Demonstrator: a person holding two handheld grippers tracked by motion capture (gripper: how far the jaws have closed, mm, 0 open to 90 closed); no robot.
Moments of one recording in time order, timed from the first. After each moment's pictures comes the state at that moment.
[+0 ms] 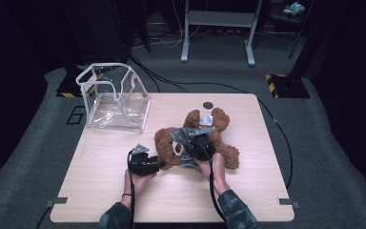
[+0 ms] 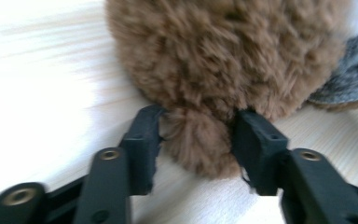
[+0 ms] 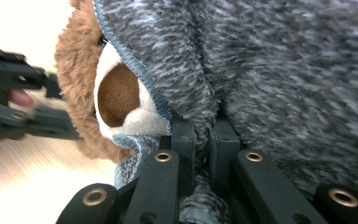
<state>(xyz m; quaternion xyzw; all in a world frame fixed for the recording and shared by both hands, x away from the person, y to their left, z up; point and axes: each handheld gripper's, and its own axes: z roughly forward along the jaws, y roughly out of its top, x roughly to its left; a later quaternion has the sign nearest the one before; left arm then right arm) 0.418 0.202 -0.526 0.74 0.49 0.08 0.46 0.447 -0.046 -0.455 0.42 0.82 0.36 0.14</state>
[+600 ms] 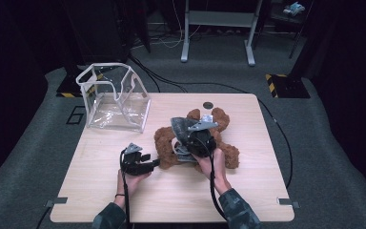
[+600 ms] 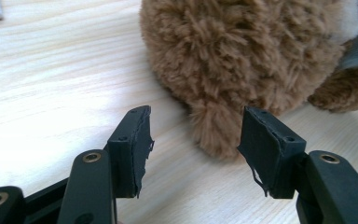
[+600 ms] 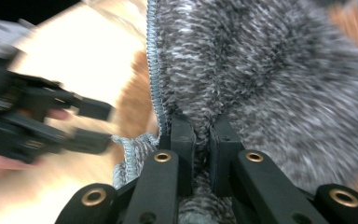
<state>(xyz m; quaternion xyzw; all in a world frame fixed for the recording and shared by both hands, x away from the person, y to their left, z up) 0.413 0.219 -0.514 0.74 0.49 0.10 0.45 0.429 -0.041 -0.405 0.39 0.81 0.40 0.16</state>
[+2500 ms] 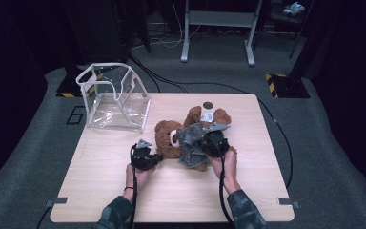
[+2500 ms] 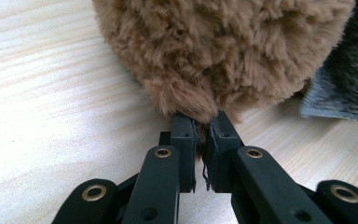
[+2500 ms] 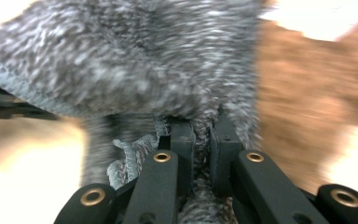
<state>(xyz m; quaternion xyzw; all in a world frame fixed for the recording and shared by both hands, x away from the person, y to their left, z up) 0.438 0.194 -0.524 0.76 0.48 0.09 0.44 0.445 -0.088 -0.431 0.46 0.79 0.35 0.19</state>
